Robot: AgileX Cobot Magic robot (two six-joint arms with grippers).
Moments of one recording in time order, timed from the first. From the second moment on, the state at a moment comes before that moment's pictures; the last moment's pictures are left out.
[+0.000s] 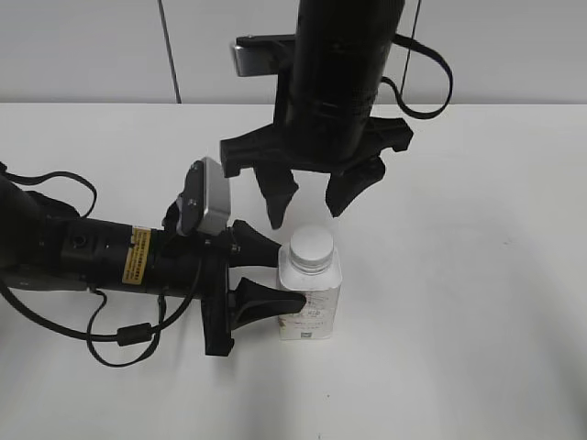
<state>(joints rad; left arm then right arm) -0.38 2.06 -0.78 1.30 -1.02 -0.41 0.76 1.93 -1.64 0.09 1.22 0.35</state>
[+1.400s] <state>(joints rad) -0.38 2.06 -0.78 1.30 -1.02 -0.41 0.76 1.98 -1.58 0.08 1.22 0.38</state>
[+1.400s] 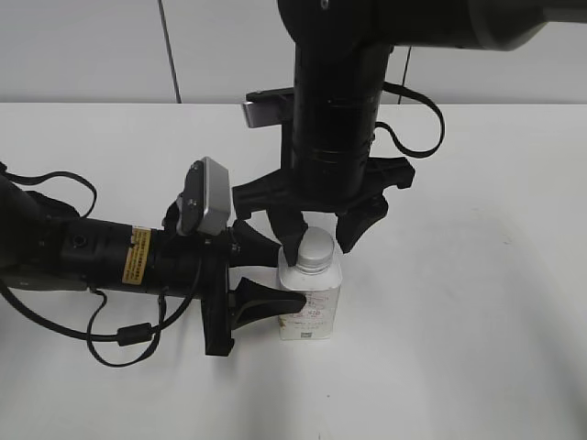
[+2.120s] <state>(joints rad) -0.38 2.06 -0.78 1.30 -1.02 -0.41 0.76 1.98 -1.58 0.08 1.22 -0.16</state>
